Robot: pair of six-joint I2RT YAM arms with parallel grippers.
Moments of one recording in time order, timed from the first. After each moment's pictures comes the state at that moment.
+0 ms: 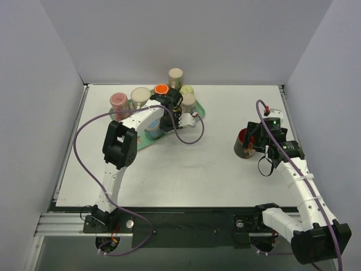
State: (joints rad) left arm -0.54 2.27 1.98 -0.99 0.09 1.07; right arm 0.16 1.01 0.92 -0.73 0.27 0.26
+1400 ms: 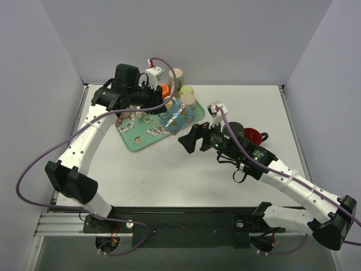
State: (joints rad) left arm -0.39 1.62 1.79 -0.83 0.47 0.04; right arm 0.82 1.05 0.95 -0.14 0.04 0.42
